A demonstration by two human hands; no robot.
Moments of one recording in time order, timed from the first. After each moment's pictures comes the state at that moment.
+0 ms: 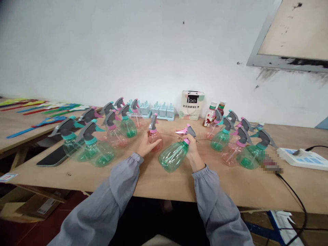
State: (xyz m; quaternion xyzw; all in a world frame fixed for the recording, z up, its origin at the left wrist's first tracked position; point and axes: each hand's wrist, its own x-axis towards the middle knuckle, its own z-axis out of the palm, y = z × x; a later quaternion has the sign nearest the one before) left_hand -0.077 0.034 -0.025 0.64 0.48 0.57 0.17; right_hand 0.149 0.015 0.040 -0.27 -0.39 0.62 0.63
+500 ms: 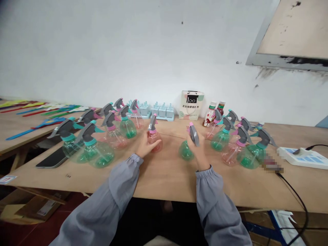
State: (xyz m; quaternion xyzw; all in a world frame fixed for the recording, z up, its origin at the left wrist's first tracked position) left_hand -0.077 0.035 -0.026 0.64 0.49 0.57 0.15; right_hand 0.178 0.013 0.037 -0.41 -0.59 0.16 0.68
